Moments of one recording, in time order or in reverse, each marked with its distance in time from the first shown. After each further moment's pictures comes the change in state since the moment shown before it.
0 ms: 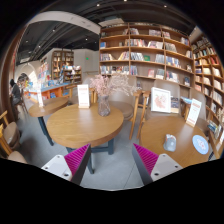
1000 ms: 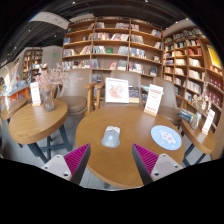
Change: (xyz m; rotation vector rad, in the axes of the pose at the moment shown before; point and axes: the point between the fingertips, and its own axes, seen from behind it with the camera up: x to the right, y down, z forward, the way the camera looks) arm 0.256 0.046 0.002 -0.057 0.348 0.086
